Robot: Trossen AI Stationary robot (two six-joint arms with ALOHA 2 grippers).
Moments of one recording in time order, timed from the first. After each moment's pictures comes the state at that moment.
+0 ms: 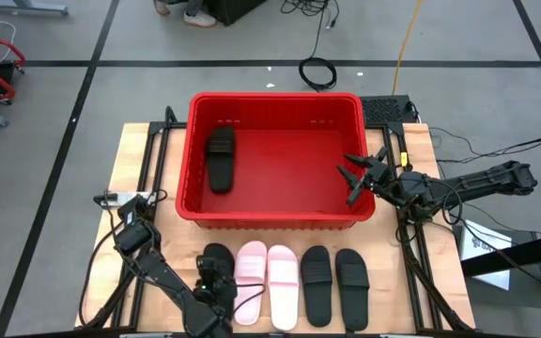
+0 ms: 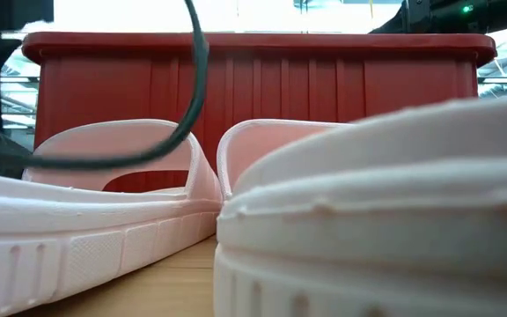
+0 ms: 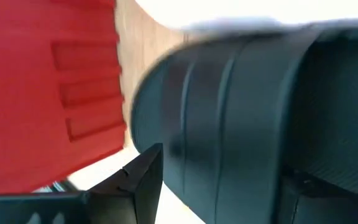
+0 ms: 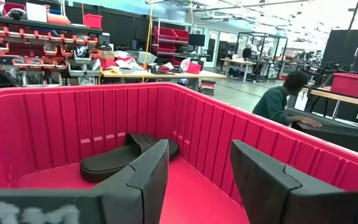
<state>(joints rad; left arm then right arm) -0.82 2.25 1.72 -1.57 -0.41 -0.99 0.14 0.69 0.35 0.38 0.75 -0.12</state>
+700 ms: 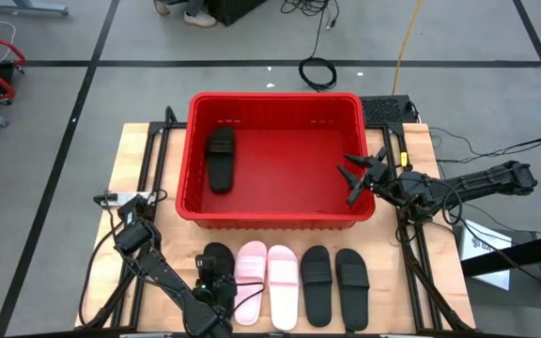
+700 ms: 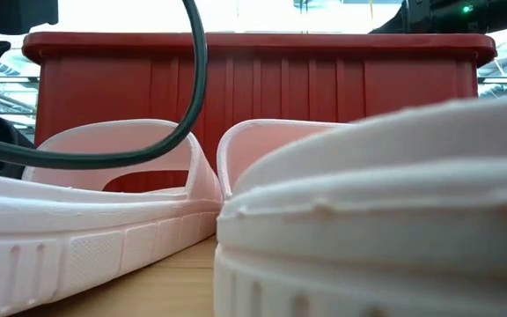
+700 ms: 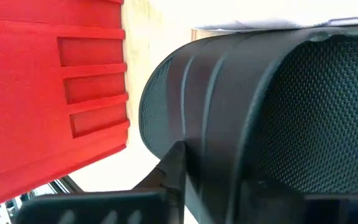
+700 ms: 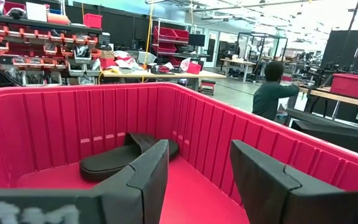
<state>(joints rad) -0.82 2.25 1.72 -1.57 -0.42 -1.00 0.14 0.69 0.35 0.38 0.75 -0.12</state>
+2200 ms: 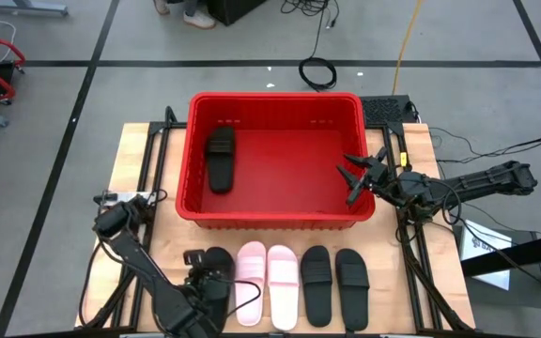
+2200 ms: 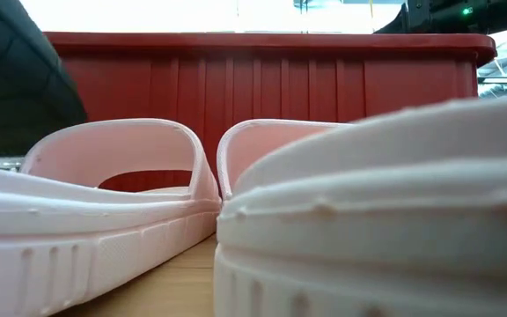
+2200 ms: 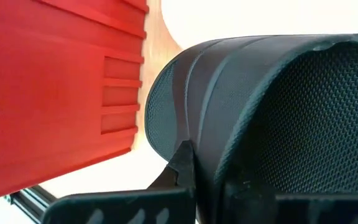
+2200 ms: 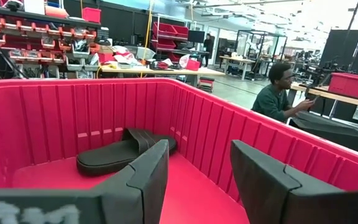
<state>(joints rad) -0.86 2.02 1.73 -1.57 -0.46 -1.03 0.14 0.69 0.35 0.36 0.76 -0.12</state>
